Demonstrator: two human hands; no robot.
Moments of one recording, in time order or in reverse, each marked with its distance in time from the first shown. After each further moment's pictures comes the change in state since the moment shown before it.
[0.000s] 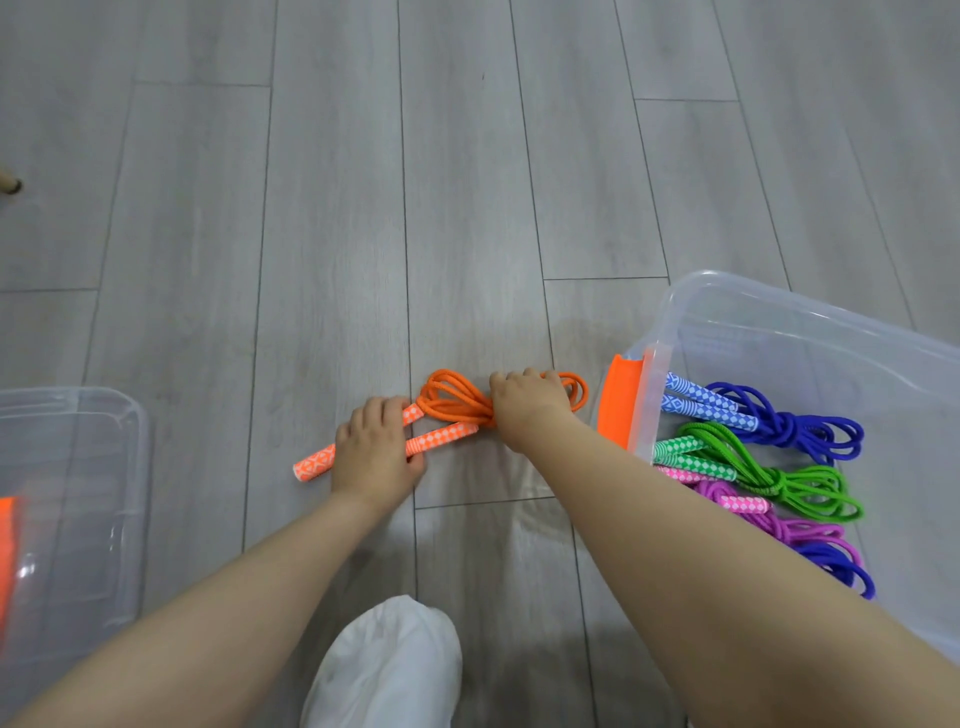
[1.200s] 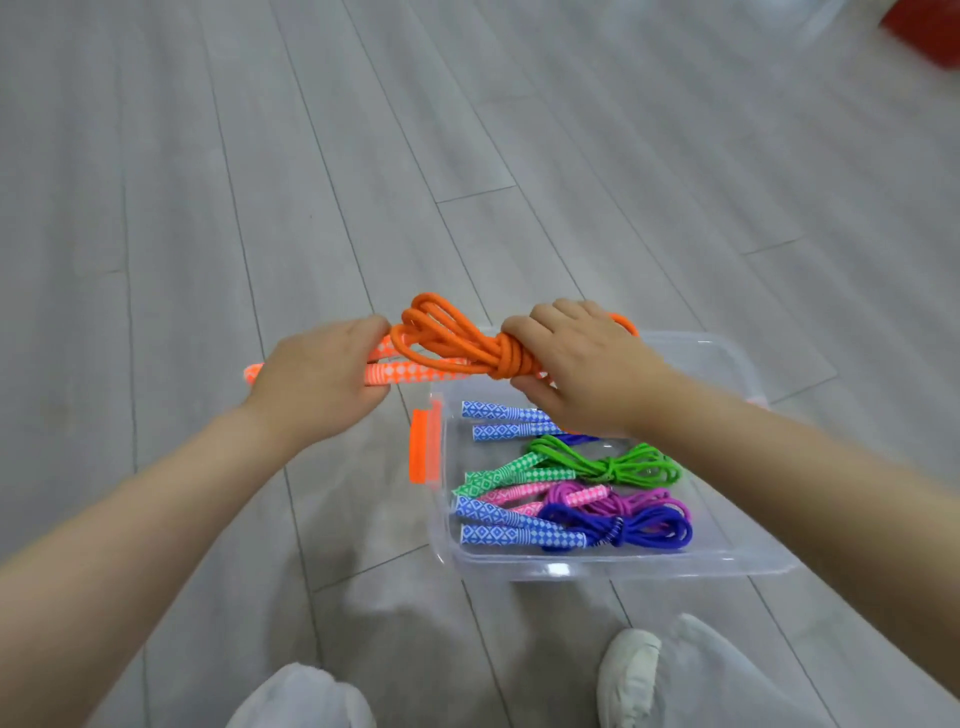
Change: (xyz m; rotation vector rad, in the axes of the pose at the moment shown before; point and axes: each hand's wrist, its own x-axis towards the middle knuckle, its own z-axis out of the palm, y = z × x) left_hand 0.041 0.206 -0.208 0.142 0.200 0.623; right_hand -0.203 0.220 -0.056 0.132 0.779 -0.091
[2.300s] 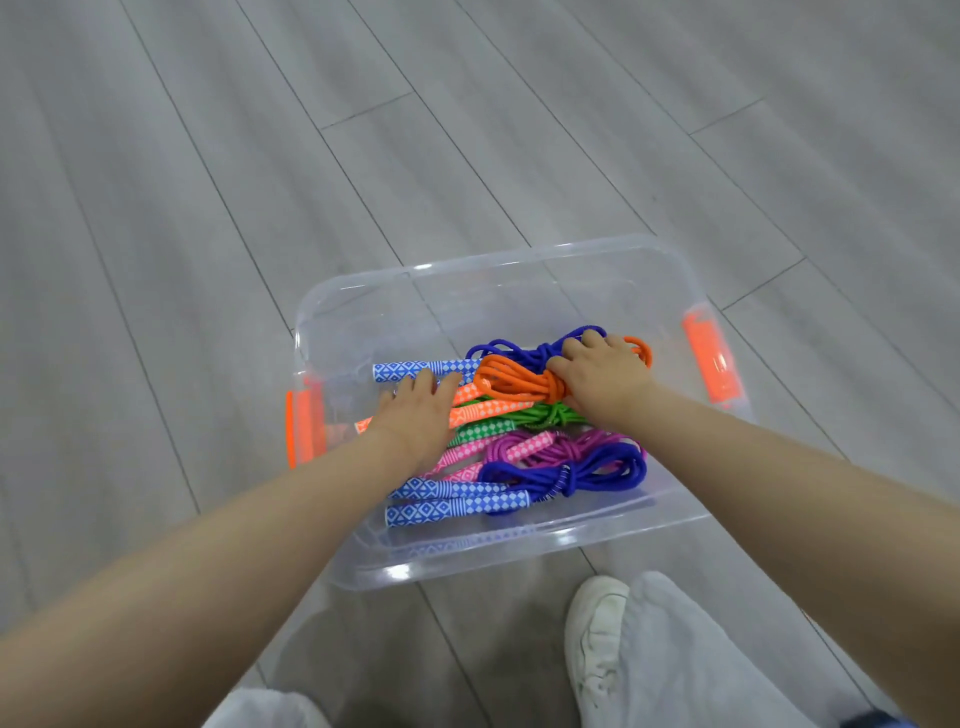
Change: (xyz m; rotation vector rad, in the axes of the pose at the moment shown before) left_hand 0.024 0.138 0.185 0.199 -0.639 0.115; right_hand -0.114 0.099 0.162 -0.134 -0.561 0.324
